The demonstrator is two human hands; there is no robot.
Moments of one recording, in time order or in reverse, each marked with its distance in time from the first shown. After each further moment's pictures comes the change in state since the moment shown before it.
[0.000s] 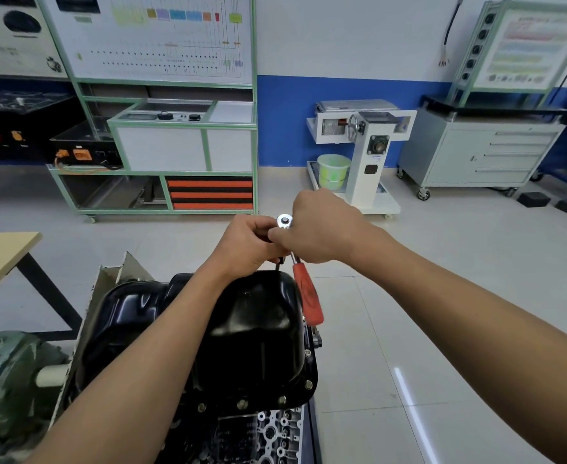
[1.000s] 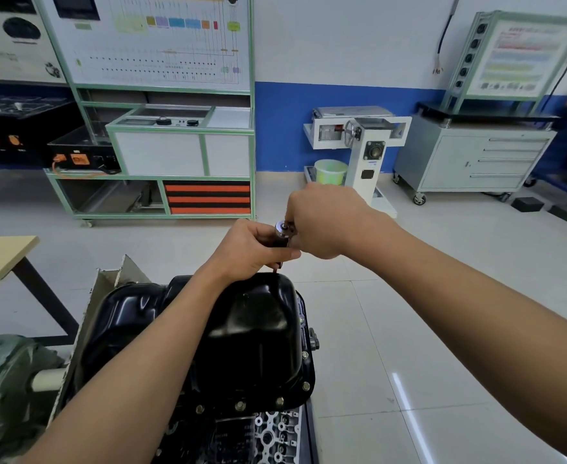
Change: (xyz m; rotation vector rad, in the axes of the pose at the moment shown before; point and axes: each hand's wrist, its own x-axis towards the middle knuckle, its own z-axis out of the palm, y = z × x) left_hand -0.002 0.004 0.001 -0.002 -0.054 -0.062; right_hand 0.003 0.005 -0.016 -0.437 0.041 -0.228
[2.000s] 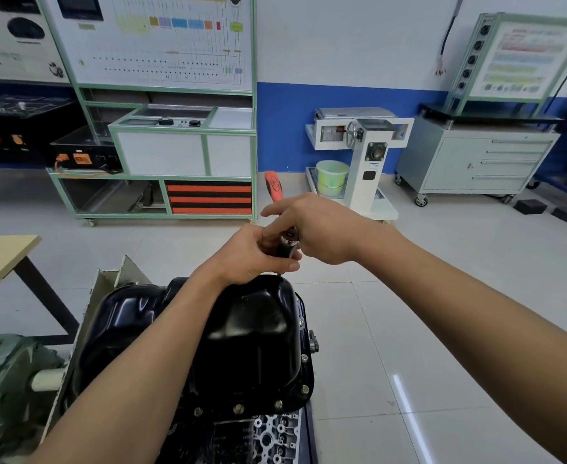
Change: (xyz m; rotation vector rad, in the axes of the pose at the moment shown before) left_hand 0.000 0.002 -0.003 0.020 -0.136 0.008; right_hand 0.005 0.014 0.010 0.263 -0.106 -0.323
